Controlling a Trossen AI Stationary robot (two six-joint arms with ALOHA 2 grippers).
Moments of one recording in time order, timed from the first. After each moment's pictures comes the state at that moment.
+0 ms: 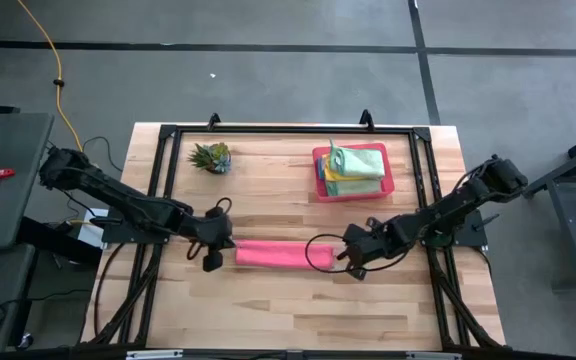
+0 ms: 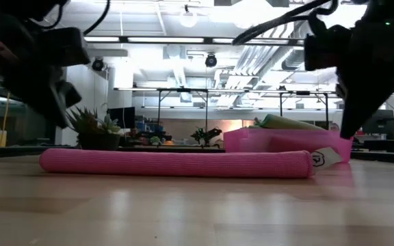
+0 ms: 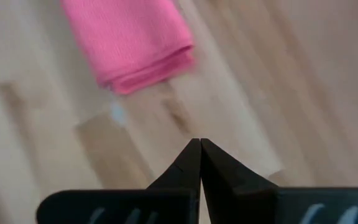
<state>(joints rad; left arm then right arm) -0.21 1.12 0.43 -0.21 -0.10 -0.48 0.42 1.46 0.81 -0.59 0.19 0.88</state>
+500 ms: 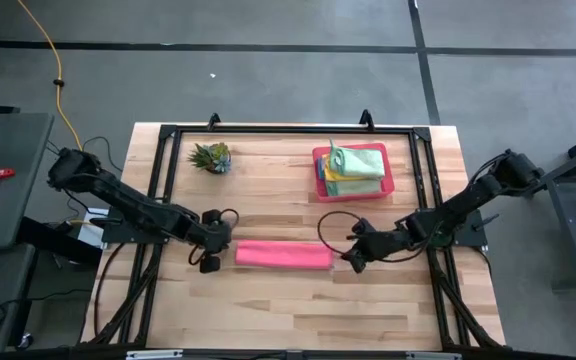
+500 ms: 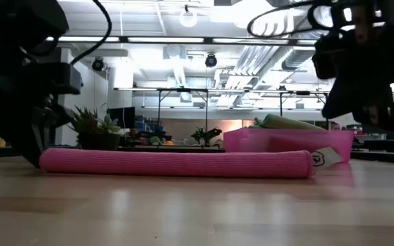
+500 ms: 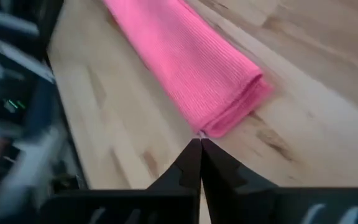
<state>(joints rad) -0.24 1.27 0.40 -0.24 -0.12 -0.43 0.44 1.28 0.47 0.10 0.19 1.26</state>
